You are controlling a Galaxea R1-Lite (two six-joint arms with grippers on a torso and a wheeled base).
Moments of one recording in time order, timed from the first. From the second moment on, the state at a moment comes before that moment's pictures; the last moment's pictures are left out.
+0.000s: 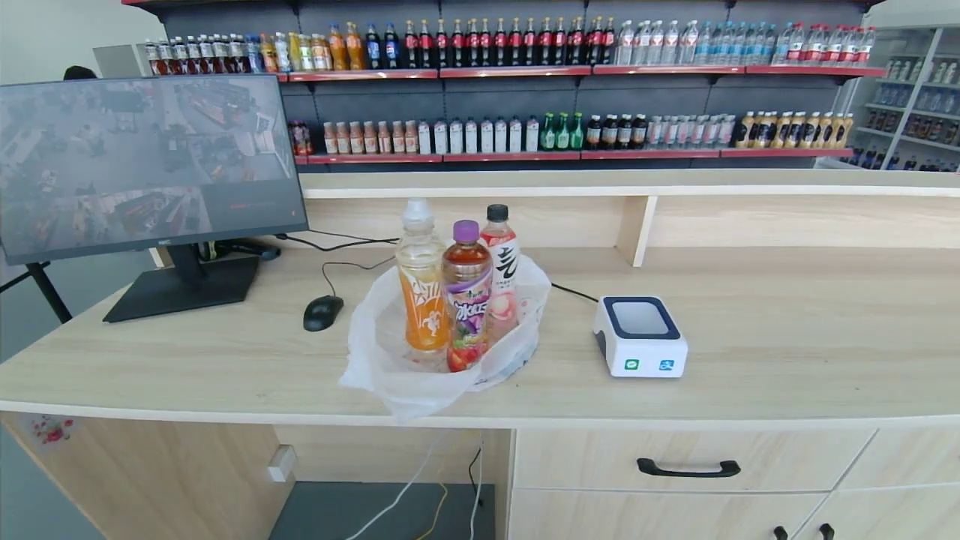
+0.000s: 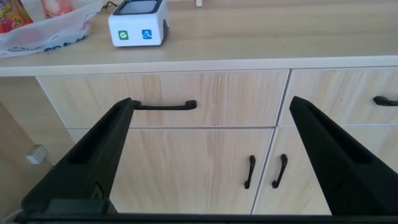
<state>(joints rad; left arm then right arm) 0.00 0.00 0.00 0.00 0.00 0.00 0.00 0.00 0.00 0.00 -0.02 0.01</state>
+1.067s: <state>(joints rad) 0.00 0.00 0.00 0.00 0.00 0.00 0.00 0.00 0.00 0.00 -0.02 -0.01</state>
